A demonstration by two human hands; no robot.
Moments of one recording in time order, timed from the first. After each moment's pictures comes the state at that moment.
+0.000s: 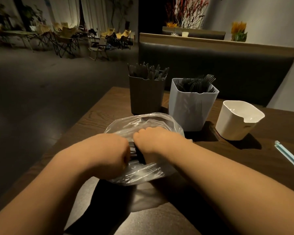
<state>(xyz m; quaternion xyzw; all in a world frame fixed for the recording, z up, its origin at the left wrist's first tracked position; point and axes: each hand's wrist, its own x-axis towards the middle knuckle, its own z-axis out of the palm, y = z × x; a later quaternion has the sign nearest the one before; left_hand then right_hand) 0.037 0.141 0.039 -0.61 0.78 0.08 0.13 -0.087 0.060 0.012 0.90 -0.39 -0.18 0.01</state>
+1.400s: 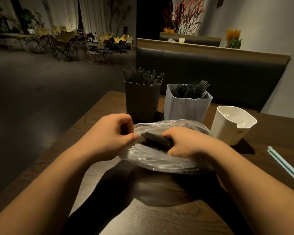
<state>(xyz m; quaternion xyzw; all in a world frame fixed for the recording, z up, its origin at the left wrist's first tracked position) 0.033 0.120 0.041 -0.62 0.71 0.17 -0.30 -0.183 0.051 0.035 0.86 -0.46 -0.03 -0.19</state>
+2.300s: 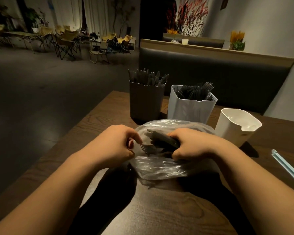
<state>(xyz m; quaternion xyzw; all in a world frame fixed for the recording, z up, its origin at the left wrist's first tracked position) 0.036 0.119 0.031 -0.63 0.72 0.24 -0.18 -0.189 0.045 0.038 0.85 -0.46 -0.05 -0.24</state>
